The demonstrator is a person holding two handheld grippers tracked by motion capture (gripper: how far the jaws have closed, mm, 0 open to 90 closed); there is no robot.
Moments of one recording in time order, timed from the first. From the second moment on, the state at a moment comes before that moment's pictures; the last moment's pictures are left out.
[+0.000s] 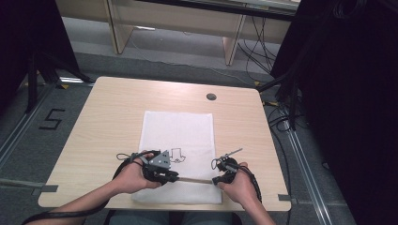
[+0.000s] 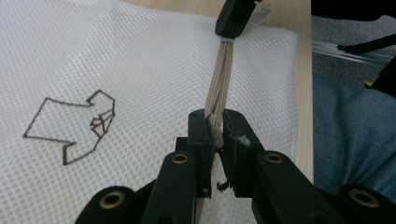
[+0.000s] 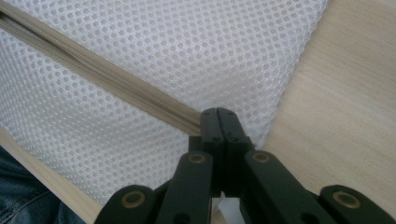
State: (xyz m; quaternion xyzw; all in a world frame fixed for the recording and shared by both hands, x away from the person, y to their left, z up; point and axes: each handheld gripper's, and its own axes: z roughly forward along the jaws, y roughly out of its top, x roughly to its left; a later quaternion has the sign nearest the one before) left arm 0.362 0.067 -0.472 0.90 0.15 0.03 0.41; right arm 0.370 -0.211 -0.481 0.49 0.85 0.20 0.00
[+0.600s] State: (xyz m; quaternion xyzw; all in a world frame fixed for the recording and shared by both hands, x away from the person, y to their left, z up) left arm 0.362 0.076 -0.472 0.90 0.16 0.03 0.41; right arm 0.371 -0.211 -0.481 0.49 0.85 0.20 0.00
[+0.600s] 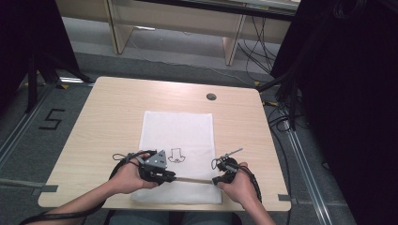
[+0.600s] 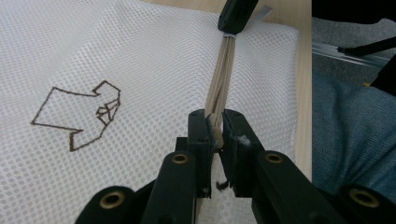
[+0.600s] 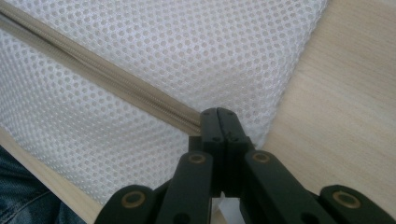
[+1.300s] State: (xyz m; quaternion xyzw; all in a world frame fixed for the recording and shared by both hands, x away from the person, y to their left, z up) left arm 0.360 0.097 -0.471 0.90 0.17 0.04 0.41; right arm 0.370 -0.211 -0.481 0.49 0.85 0.19 0.00
